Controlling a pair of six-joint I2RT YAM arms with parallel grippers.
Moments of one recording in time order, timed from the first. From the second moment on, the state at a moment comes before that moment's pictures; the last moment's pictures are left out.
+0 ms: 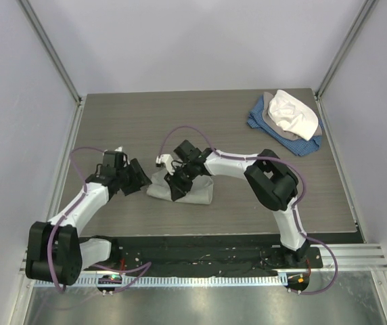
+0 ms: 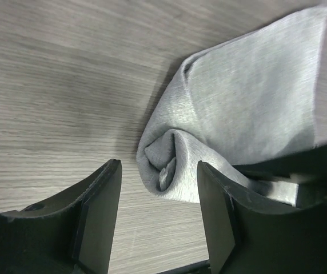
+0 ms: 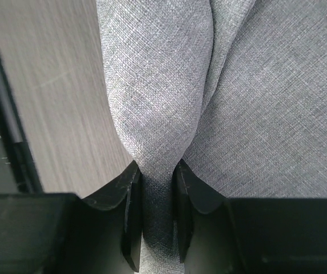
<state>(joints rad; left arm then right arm) -0.16 1.21 0.62 -0.36 0.18 -0.63 0.87 2.08 1.41 -0.37 -0.54 -0.19</state>
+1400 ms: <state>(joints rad) -0.16 1.35 0.51 -0.11 0.38 -0.71 0.76 2.05 1.50 -0.57 -0.61 0.01</state>
